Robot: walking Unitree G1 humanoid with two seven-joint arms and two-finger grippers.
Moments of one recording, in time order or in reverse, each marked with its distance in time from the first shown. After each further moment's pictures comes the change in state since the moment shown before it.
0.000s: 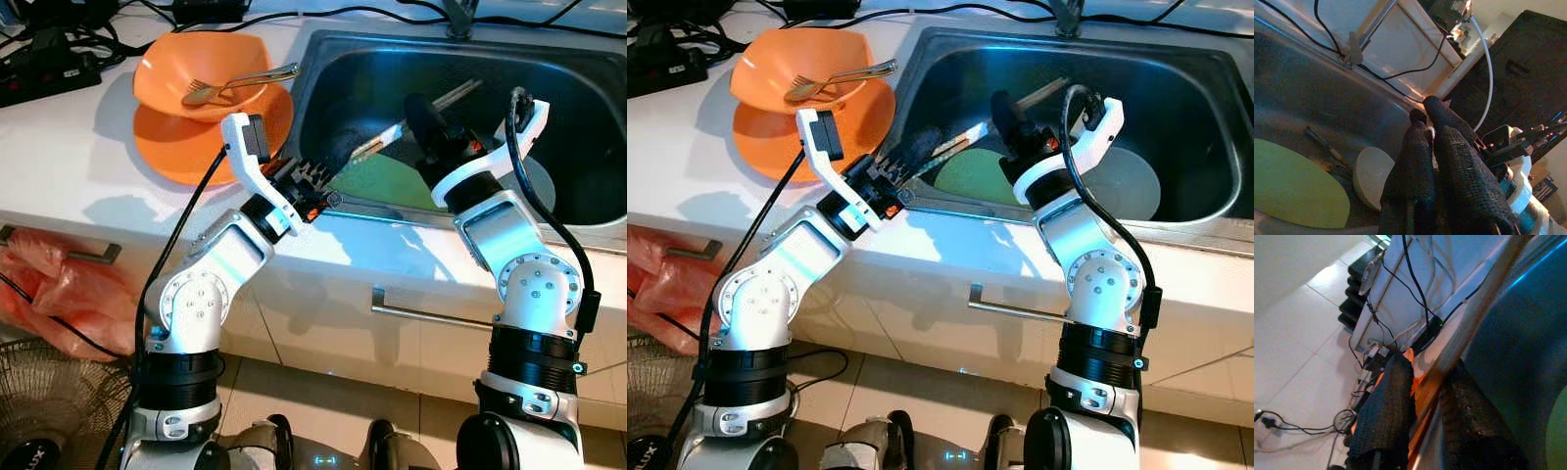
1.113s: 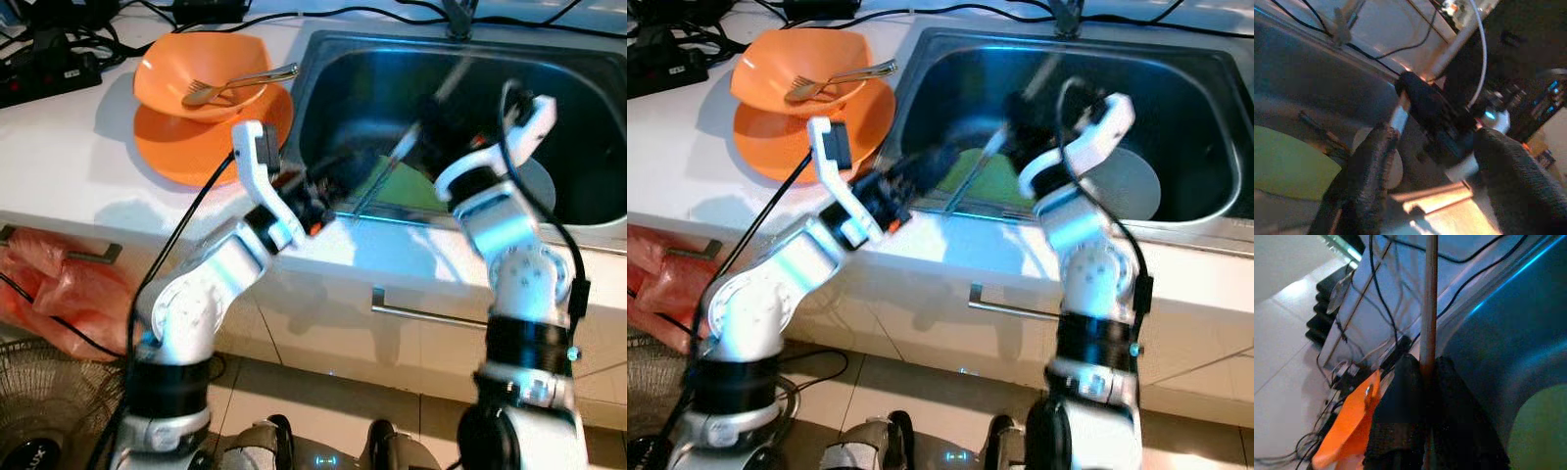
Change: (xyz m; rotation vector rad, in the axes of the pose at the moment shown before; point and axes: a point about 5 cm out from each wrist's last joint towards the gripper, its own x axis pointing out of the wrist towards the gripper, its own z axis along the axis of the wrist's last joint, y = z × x) left arm -0.009 -0.008 -0.006 0.046 0.098 -0.044; right arm 0.012 -0.016 0.012 -0.072 -0.094 -0.130
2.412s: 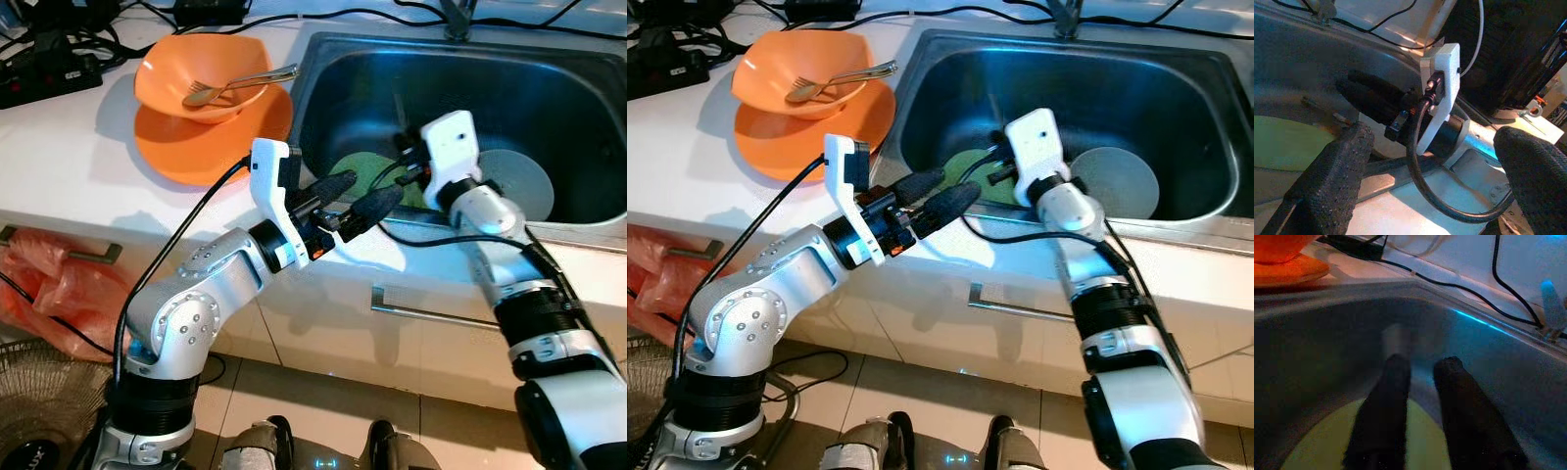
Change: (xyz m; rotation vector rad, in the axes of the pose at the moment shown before) left arm -0.006 -0.006 -0.010 0.151 0.127 0.007; right arm 0.016 -0.039 -0.027 -1.174 0.196 0.116
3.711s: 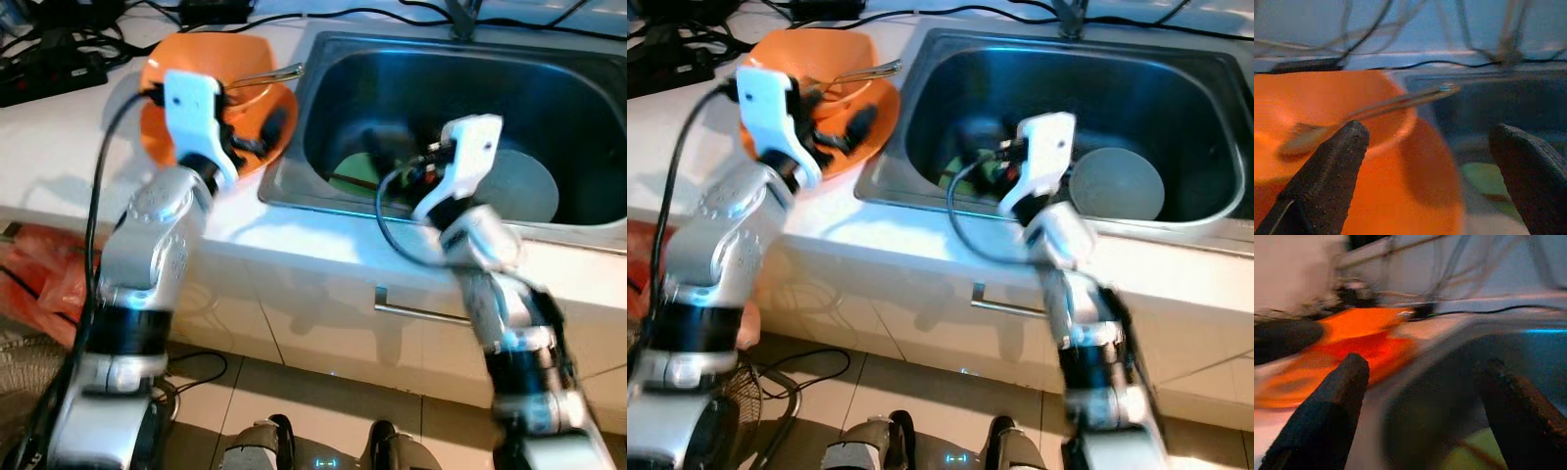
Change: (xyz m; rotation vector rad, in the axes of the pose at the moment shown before) left arm -0.017 0.092 0.067 0.493 -0.140 0.628; right arm -0.036 0.045 0.038 0.480 -0.191 0.141
